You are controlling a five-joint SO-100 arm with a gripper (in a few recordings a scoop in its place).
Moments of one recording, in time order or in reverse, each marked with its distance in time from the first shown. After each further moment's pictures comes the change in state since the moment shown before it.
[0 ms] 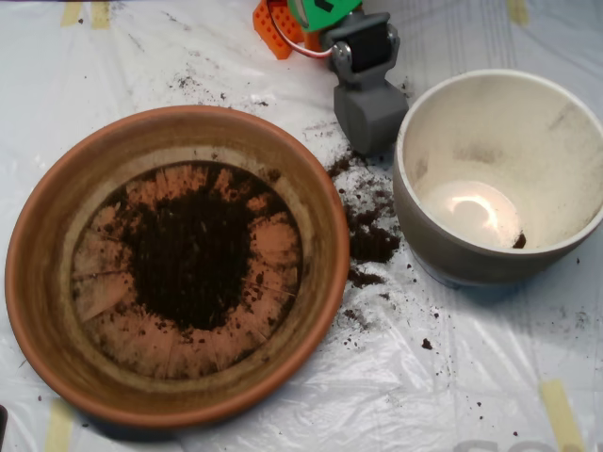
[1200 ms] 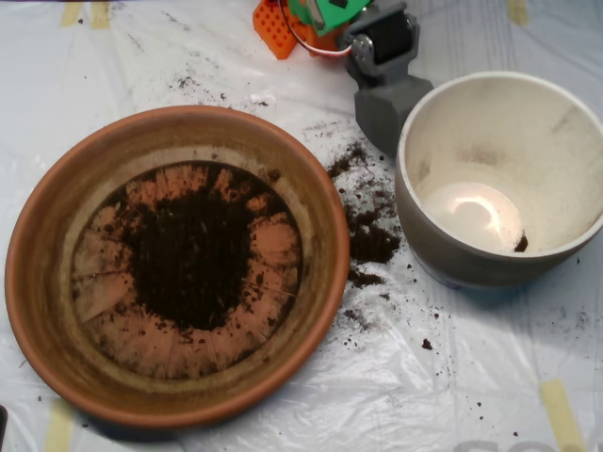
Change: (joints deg) arm -5.1 0.1 1.7 -11.1 -1.6
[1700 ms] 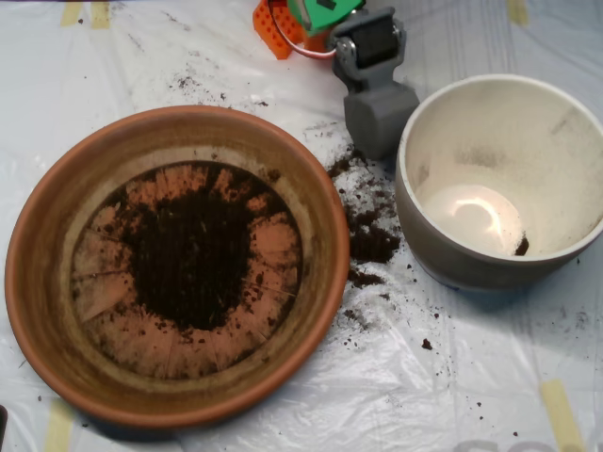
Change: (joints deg) arm 6.6 0.0 0.0 -2.1 1.5
